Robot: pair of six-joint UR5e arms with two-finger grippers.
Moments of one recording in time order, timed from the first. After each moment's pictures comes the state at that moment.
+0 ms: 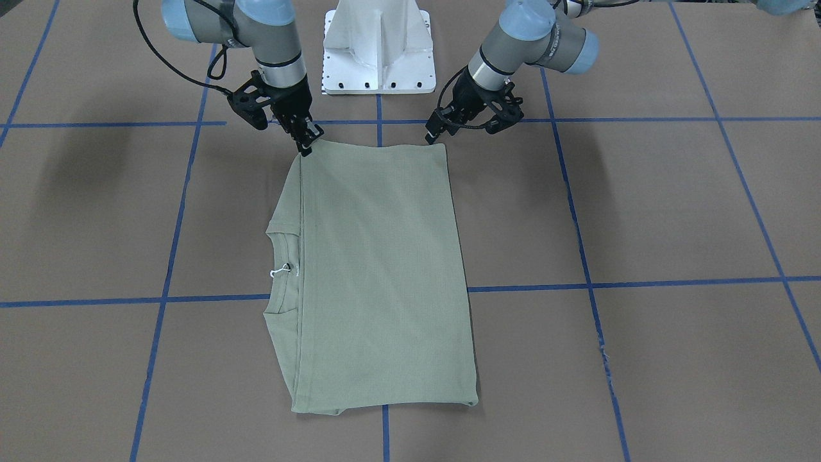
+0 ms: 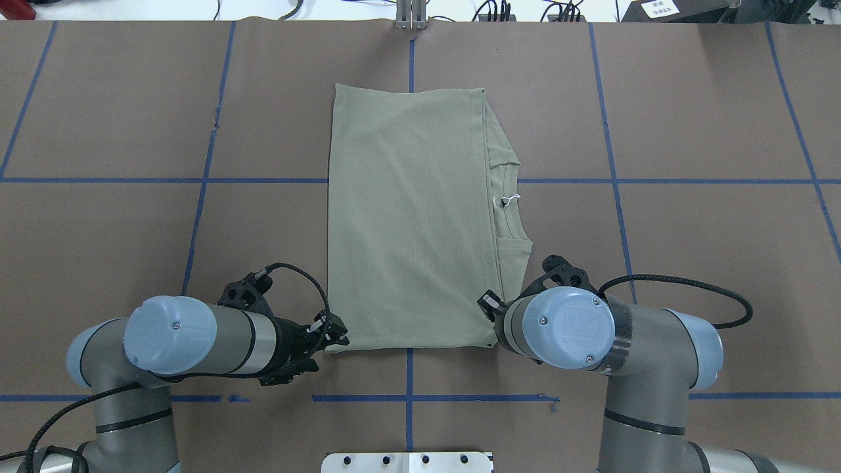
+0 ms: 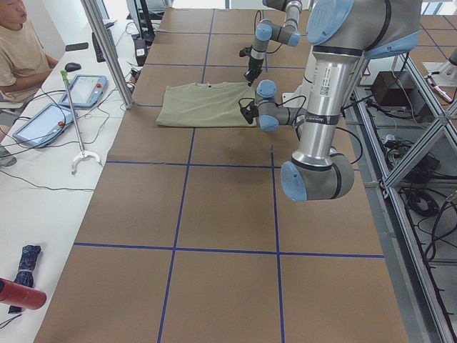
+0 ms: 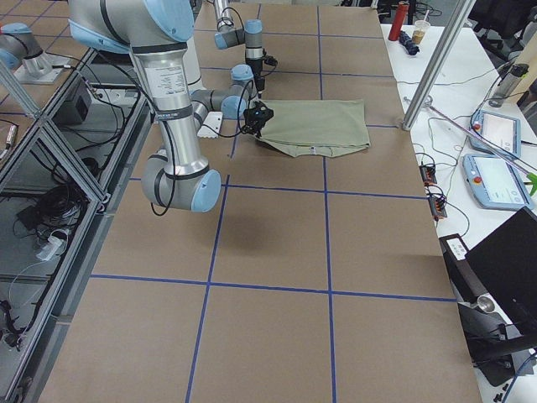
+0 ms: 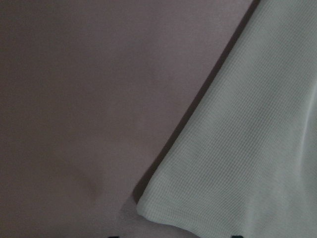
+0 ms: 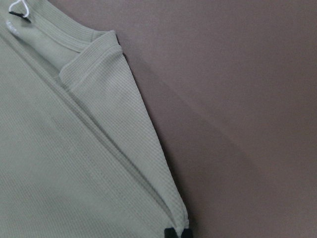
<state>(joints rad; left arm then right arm) -0.30 -1.85 -1.84 -2.19 -1.78 -2.06 0.29 -1.21 1.96 -1.51 1.61 2.18</state>
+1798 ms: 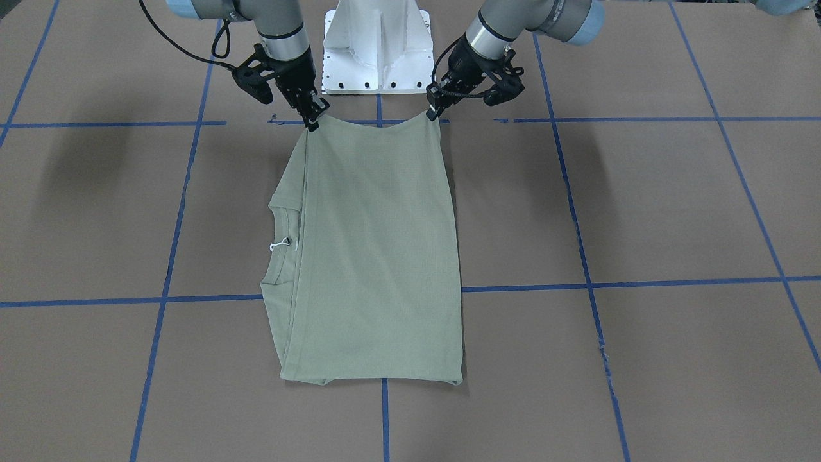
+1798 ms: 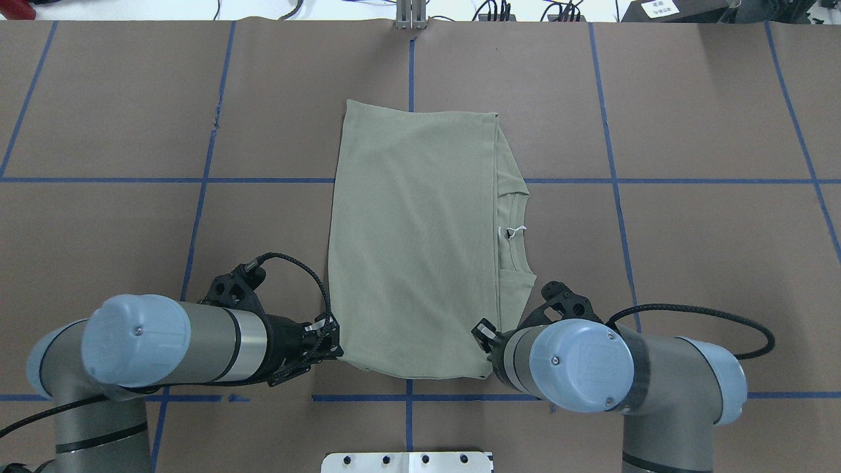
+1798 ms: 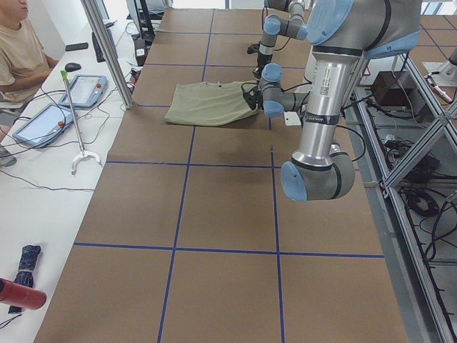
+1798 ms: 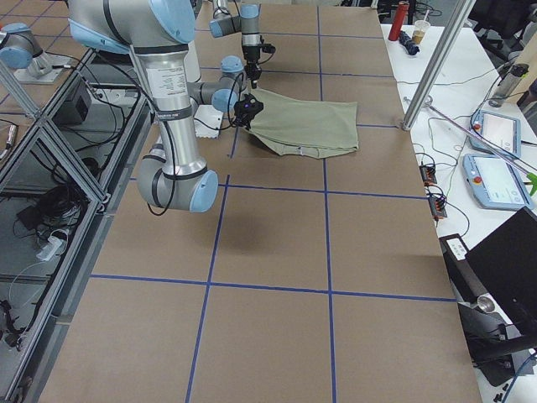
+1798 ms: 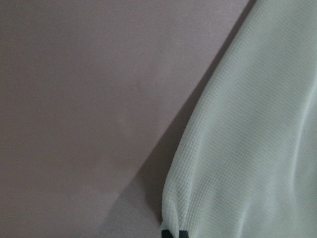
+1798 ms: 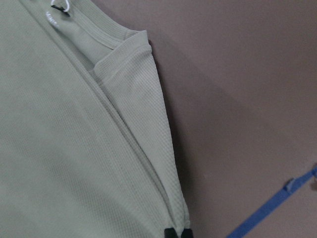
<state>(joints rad) -0.29 -1.83 -2.06 -2.05 -1.76 -2.07 0.20 -1.23 2.10 -1.58 1.61 2.23</state>
